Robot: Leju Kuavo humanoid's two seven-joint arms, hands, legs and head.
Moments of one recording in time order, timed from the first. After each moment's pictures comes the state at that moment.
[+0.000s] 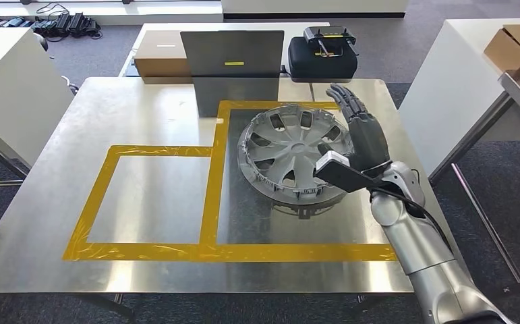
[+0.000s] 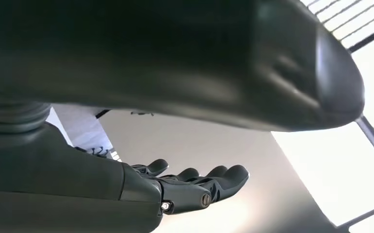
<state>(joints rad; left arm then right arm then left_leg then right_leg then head) -0.05 -0.09 1.37 -0.21 -0.90 -0.09 -0.32 -0.58 -0.11 0.36 -1.19 0.69 -0.37 -0.41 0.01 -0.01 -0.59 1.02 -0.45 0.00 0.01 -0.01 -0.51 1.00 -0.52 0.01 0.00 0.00</state>
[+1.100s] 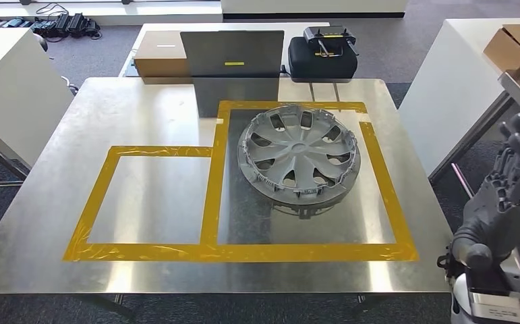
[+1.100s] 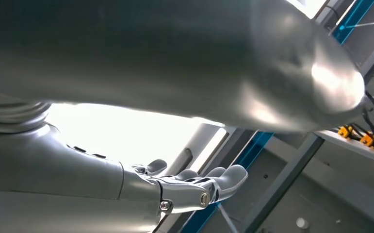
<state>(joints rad) -0.05 -0.10 1.40 -0.21 -0.89 -0.13 -0.35 -0.08 -0.15 0.01 -1.98 0.34 -0.37 -0.70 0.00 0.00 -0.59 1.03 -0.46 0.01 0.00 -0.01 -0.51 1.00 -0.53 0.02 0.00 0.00</state>
